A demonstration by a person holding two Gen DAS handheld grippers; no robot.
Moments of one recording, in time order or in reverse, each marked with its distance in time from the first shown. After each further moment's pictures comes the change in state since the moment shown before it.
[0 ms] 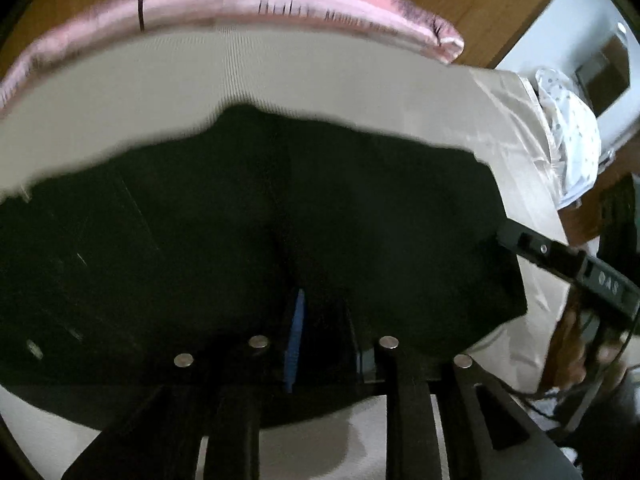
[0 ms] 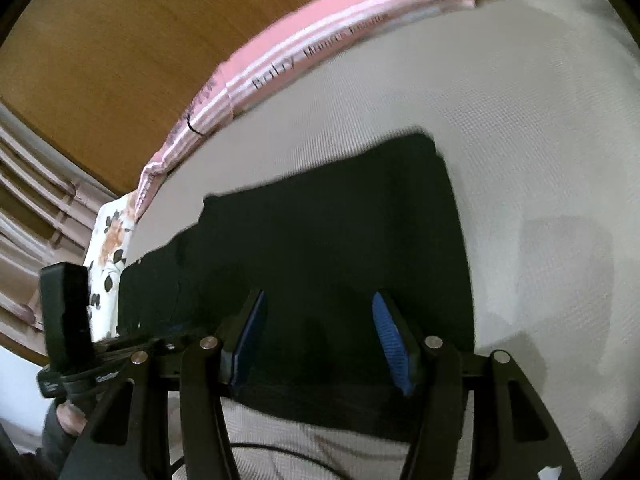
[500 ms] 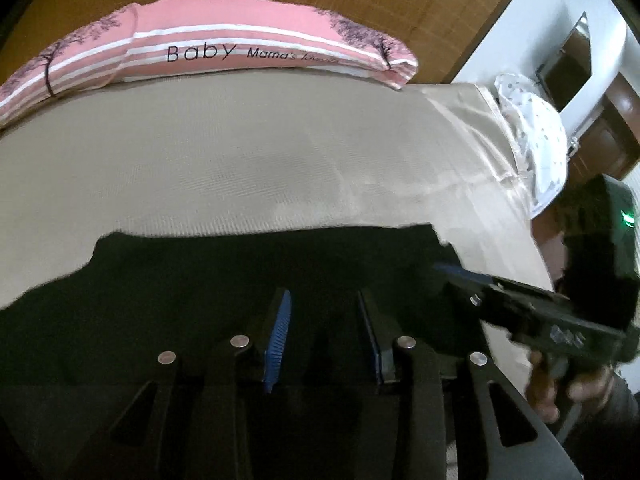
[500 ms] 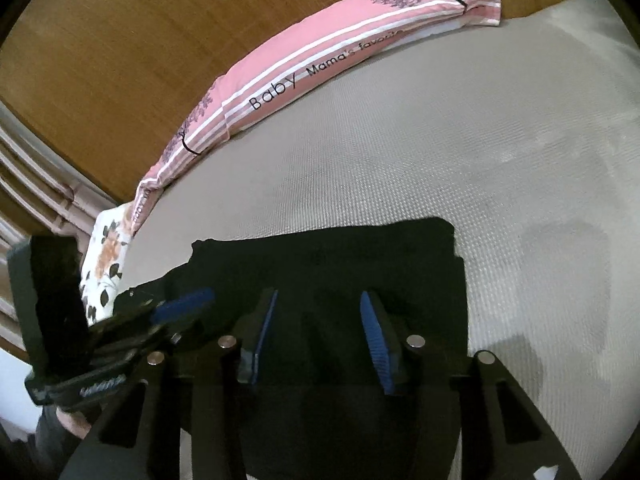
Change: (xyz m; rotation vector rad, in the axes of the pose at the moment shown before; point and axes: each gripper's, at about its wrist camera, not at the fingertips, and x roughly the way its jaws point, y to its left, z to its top) left arm 0.068 -0.042 0.086 0.083 -0.059 -0.116; right arm 0.031 -0.007 0.056 -0.030 0.009 0.008
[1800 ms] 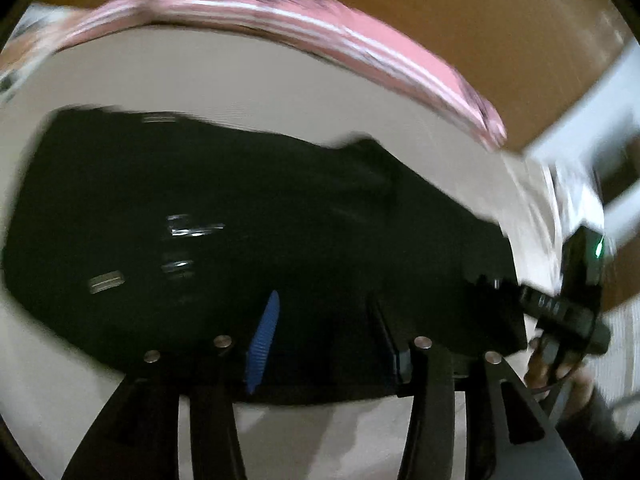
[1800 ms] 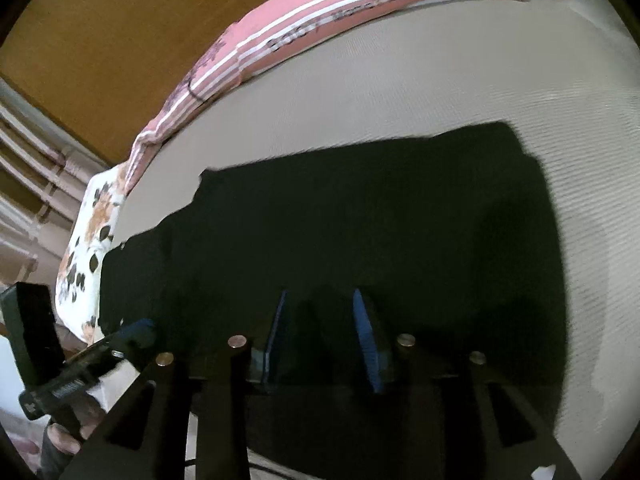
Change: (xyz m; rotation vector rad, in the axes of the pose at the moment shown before) left arm -0.141 0.122 -0.143 -0.401 -0.147 0.113; right arm 0.033 0.046 -0.053 -0.032 0.100 -0.031
